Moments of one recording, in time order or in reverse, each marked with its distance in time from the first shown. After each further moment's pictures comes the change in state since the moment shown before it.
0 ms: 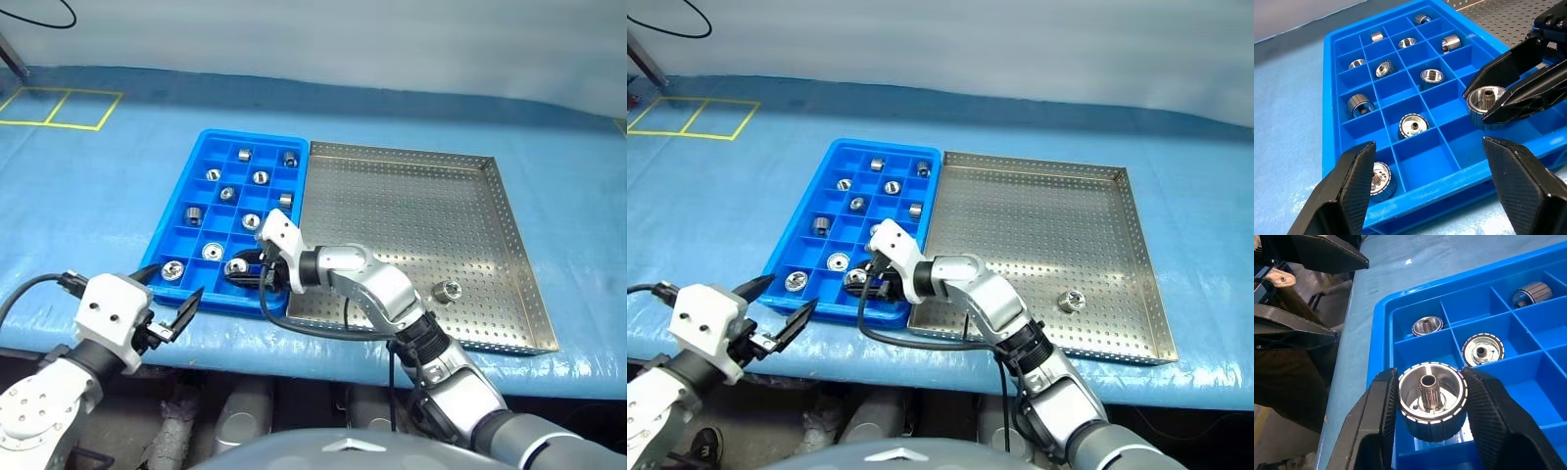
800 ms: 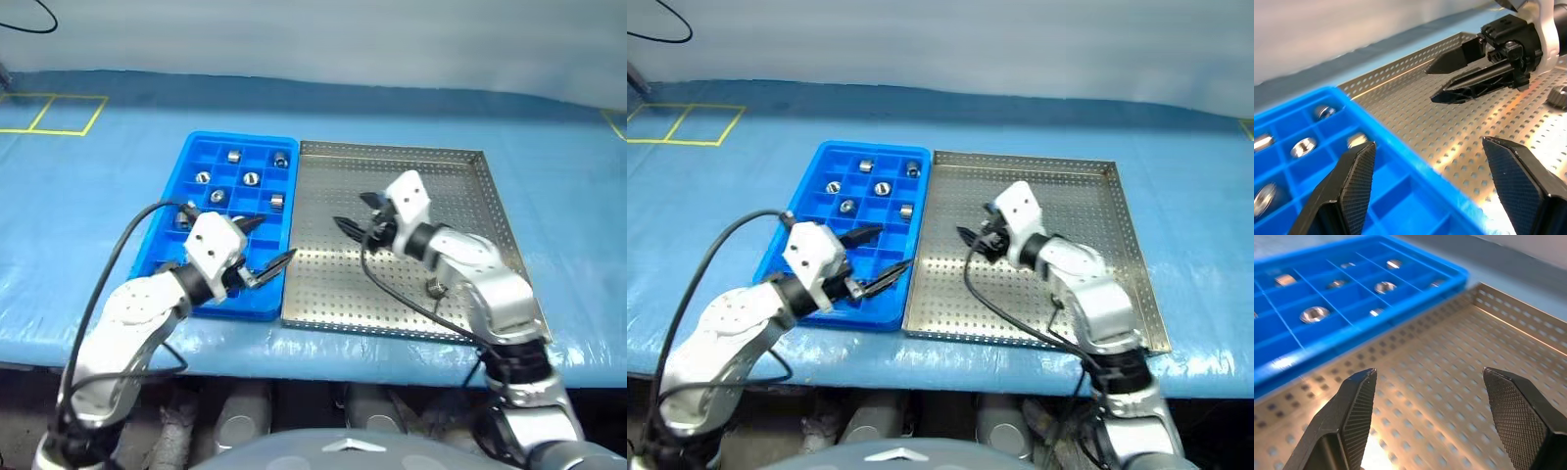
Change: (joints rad) left arm -0.678 0.007 -0.499 0.319 -0.005 -0.020 -0.112; right arm 0.247 -0.401 -0.442 -0.329 -0.021 0.026 -0.190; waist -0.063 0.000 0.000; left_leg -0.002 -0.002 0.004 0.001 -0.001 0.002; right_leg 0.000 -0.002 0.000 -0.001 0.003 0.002
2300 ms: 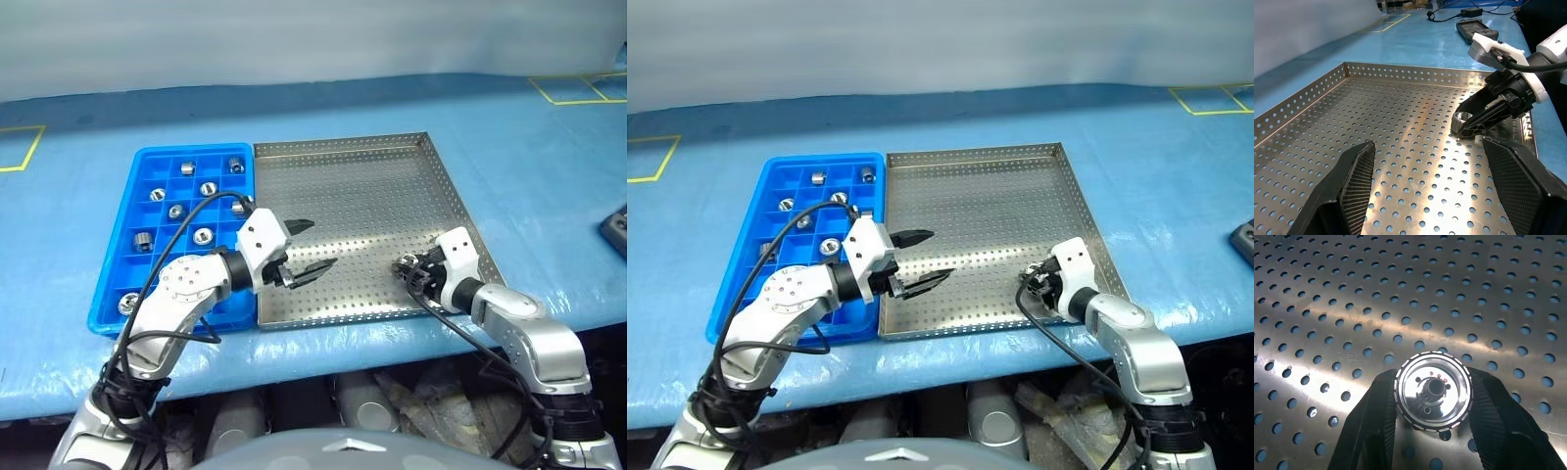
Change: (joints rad) left arm -0.098 -0.054 -0.153 0.172 0.040 -0.081 -0.090; right arm 0.238 -0.027 -0.118 0.045 0.060 0.095 -0.061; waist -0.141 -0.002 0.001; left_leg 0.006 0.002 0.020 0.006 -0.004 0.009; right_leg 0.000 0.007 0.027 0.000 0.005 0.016
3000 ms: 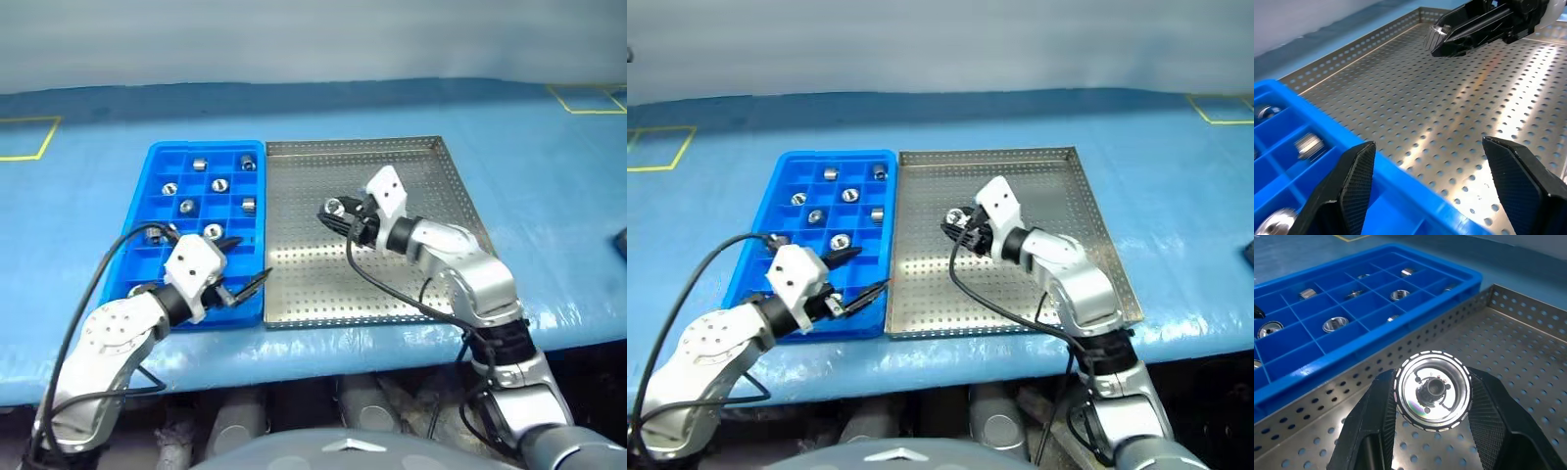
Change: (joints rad) left arm 0.394 0.121 0.334 -0.255 -0.012 0.061 0.108; right arm -0.447 0.156 0.274 0.146 -0.010 -0.152 0.134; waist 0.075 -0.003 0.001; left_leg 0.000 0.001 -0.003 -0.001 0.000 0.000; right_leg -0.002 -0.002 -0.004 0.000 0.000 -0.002
